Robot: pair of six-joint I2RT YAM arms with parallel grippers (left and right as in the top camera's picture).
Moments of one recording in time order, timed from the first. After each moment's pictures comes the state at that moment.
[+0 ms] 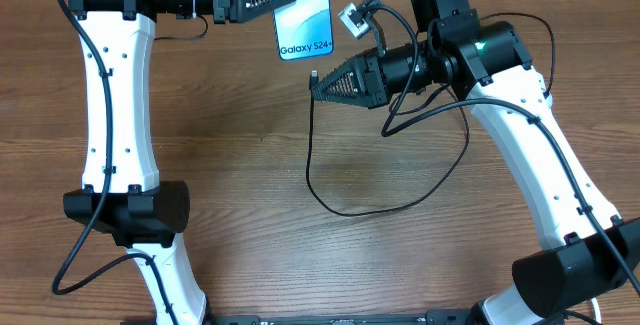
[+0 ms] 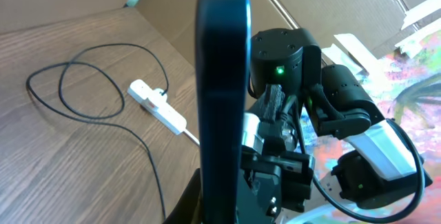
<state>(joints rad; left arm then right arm) -0.04 2.10 2.56 -1.39 1.35 0.13 0.35 1.75 1.79 -1.00 -1.14 0.01</state>
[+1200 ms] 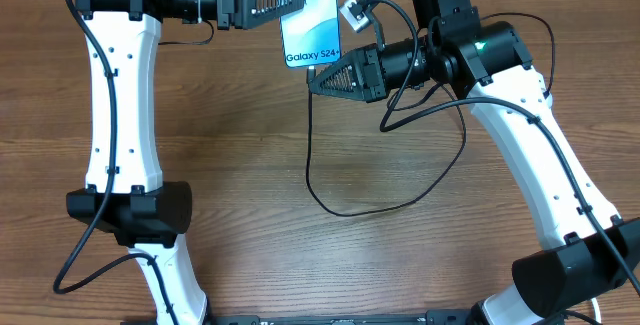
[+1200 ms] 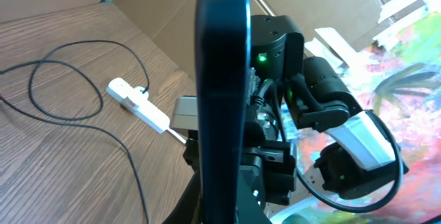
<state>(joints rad) -0.06 2.10 2.56 -1.44 1.40 0.19 0.35 1.75 1.79 -0.95 -1.17 0.09</state>
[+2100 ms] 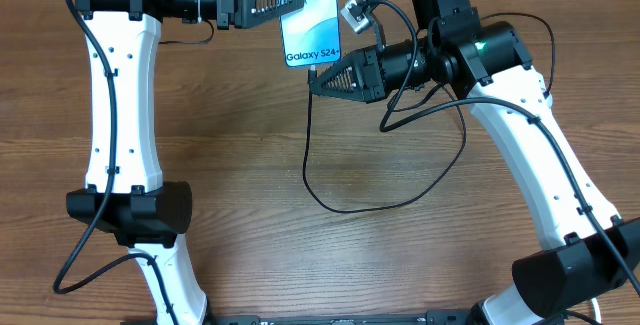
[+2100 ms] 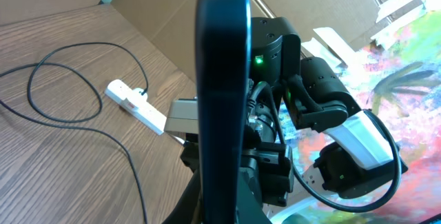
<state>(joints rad) -0.06 2.10 2.56 -1.44 1.41 0.19 0.35 1.75 1.79 -0.96 -1.14 0.10</state>
